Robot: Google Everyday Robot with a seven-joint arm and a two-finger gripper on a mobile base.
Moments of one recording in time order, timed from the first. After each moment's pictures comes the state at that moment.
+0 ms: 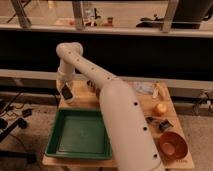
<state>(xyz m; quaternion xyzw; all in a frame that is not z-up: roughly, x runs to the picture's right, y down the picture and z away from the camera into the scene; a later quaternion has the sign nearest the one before) -0.247 -0.006 0.841 -0.05 -0.43 -0.76 0.48</state>
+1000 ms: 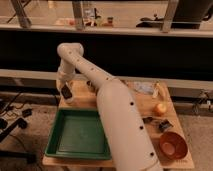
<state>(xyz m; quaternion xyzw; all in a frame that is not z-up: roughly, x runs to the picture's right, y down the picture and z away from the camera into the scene) -0.253 -0.009 0.847 -0.04 -0.44 -0.76 0.48</state>
